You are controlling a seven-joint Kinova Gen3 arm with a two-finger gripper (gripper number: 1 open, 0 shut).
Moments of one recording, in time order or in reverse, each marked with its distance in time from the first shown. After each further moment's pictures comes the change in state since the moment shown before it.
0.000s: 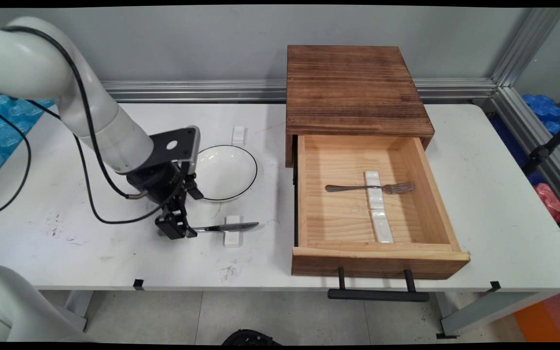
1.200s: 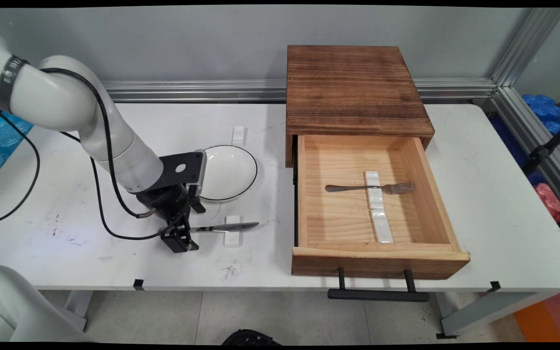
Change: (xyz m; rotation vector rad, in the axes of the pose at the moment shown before) arm -0.010 0.002 0.045 -0.010 -0.031 0.025
